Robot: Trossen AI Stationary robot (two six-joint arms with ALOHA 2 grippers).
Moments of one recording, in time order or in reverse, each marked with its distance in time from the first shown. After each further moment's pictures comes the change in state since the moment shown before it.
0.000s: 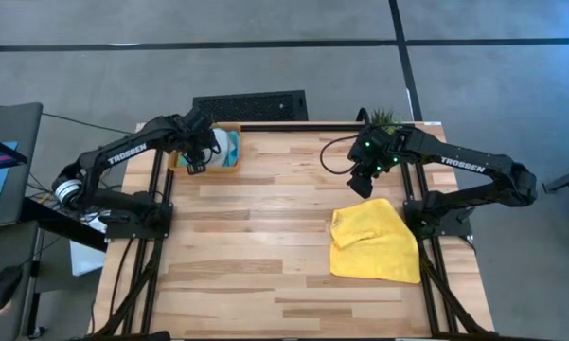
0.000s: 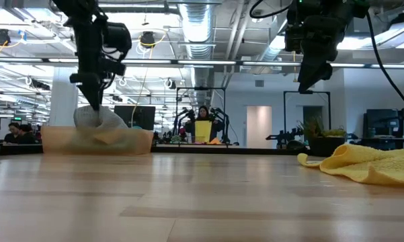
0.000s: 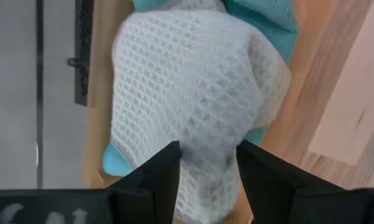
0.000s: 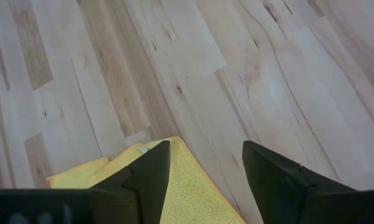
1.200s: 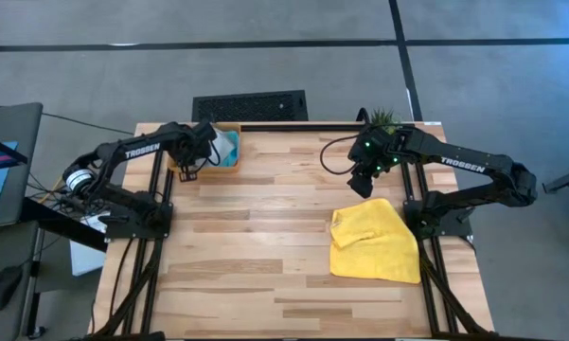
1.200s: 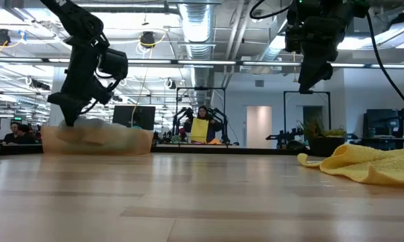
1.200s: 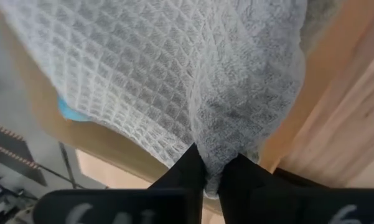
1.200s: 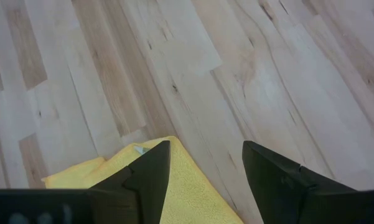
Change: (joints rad) left arm 0.015 0.117 -0.119 -0.048 -0.202 -0.028; right arm 0.000 0.000 0.000 -0.005 0.016 0.000
